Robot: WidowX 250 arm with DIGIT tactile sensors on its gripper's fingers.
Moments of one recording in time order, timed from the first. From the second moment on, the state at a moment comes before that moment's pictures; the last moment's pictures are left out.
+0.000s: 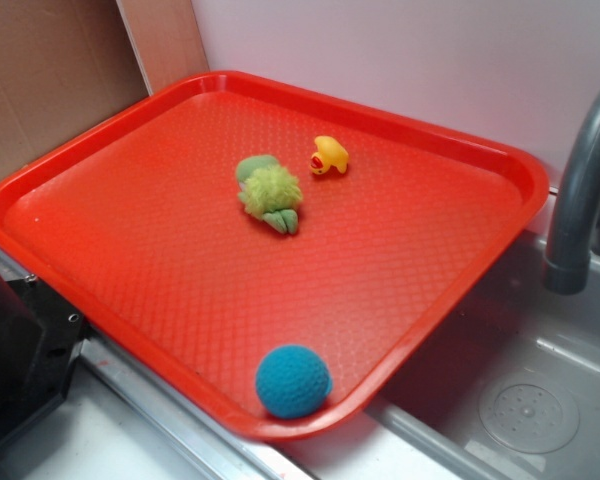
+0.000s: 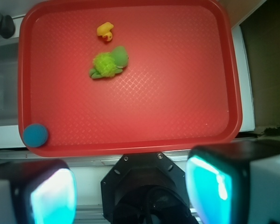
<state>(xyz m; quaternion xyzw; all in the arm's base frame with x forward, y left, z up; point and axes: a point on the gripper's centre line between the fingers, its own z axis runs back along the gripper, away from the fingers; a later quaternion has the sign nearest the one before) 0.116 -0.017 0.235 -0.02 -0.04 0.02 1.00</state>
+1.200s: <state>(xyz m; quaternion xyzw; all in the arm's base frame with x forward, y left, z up) 0.140 -0.180 0.105 0.00 -0.01 -0.47 0.88</state>
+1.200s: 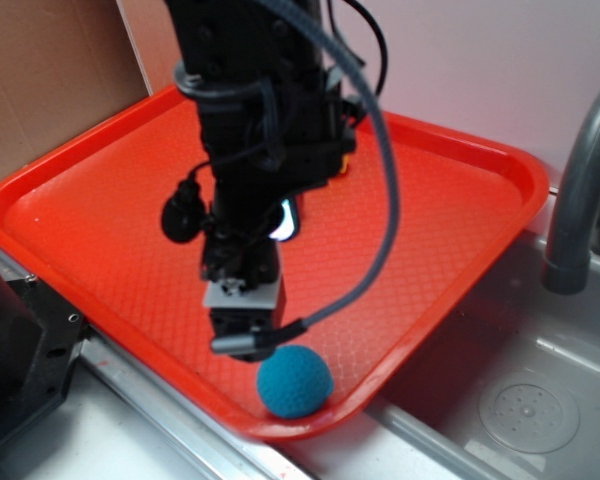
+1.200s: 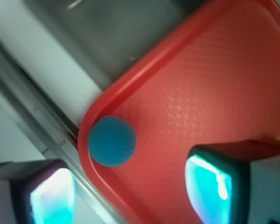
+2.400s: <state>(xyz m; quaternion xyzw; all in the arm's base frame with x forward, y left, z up) 0.126 -0.188 0.030 -0.04 0.04 -0.64 0.77</state>
